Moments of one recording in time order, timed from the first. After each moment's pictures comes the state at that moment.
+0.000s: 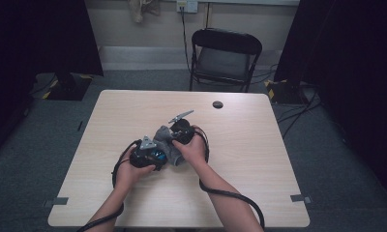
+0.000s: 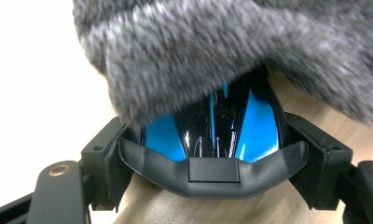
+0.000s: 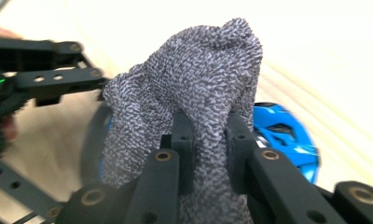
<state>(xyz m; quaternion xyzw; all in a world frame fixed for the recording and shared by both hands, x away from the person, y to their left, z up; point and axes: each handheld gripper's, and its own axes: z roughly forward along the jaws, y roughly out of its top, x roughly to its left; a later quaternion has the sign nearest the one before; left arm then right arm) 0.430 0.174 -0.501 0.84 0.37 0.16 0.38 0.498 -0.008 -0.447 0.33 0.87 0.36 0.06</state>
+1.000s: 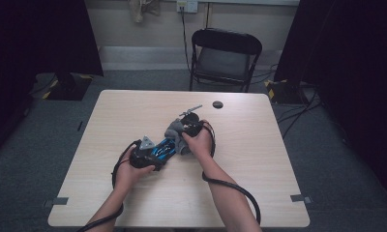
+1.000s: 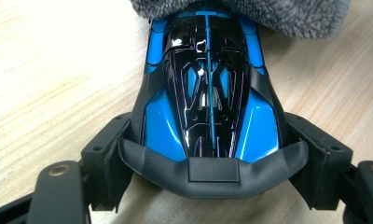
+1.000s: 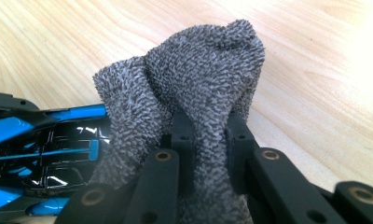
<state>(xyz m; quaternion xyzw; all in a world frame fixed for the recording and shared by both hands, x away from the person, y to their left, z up) 0.430 0.175 -0.501 0.84 0.36 0.16 0.37 0.533 -0.035 -0.460 0.40 0.85 0.33 0.11</state>
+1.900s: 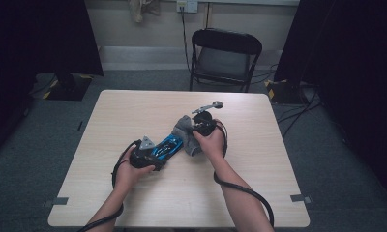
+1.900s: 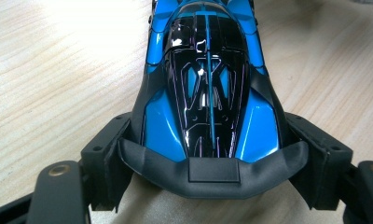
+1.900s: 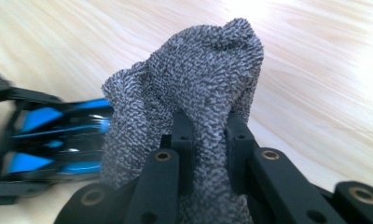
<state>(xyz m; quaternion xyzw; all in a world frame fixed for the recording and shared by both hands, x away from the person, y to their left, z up) 0.430 0.174 -0.501 0.84 0.37 0.16 0.38 0.517 -0.071 -0.437 0.39 0.83 0.38 0.10</state>
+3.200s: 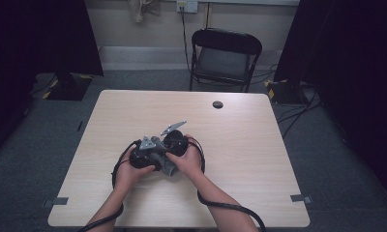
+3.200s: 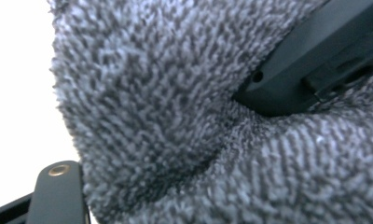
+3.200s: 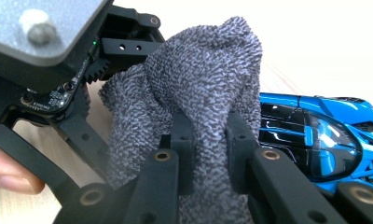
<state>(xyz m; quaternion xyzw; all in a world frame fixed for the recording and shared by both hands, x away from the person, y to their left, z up) 0.430 0.174 -0.501 0.84 0.37 0.16 0.37 0.460 0.010 -0.454 0.28 0.88 0.37 0.04</state>
